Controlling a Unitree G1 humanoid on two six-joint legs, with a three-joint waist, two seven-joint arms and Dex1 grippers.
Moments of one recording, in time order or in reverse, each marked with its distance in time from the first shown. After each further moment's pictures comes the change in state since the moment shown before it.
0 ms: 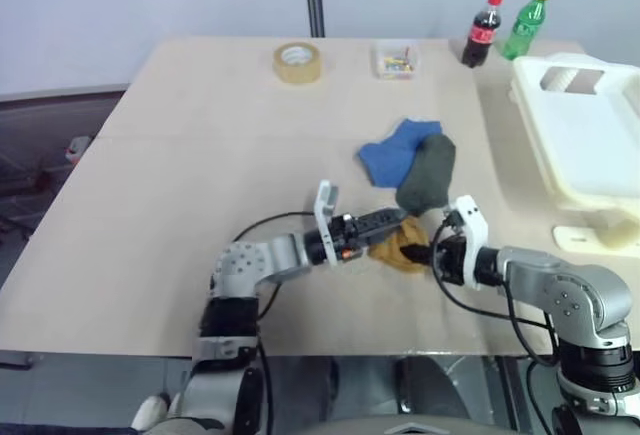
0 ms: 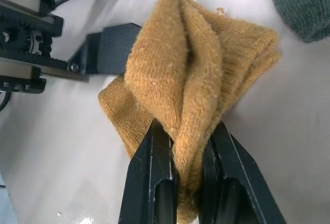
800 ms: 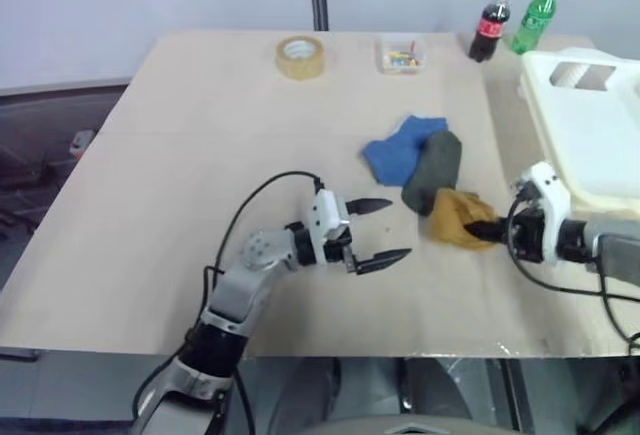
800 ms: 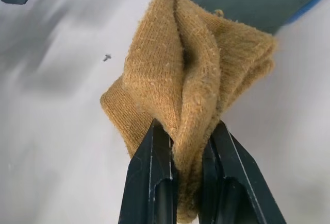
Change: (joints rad) left arm 0.113 0.102 -0.308 -0.132 0.756 -1.077 -0.472; right arm -0.119 -0.523 -0.177 0.029 0.131 0.036 0.170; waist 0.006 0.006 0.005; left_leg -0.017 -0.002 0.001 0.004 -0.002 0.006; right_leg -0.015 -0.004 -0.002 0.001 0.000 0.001
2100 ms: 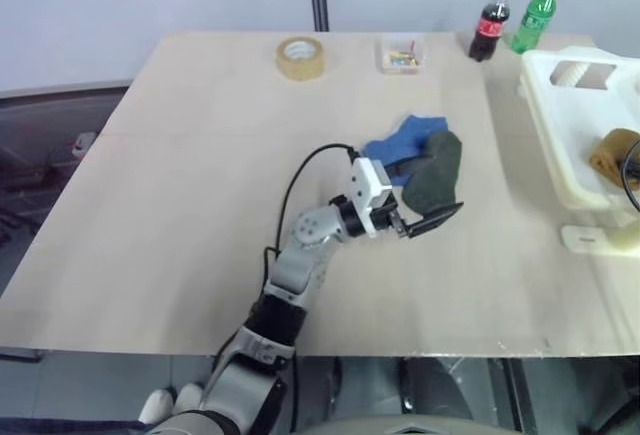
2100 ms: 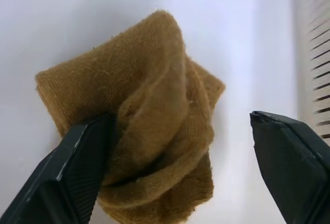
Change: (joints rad) left arm -0.172 -0.262 0.003 0.206 0.070 -0.156 0.113; right arm -0.346 -0.218 0.177 1.156 -0.658 -0.881 0.117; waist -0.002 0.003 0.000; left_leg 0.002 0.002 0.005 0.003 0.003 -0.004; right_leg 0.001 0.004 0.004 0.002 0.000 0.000
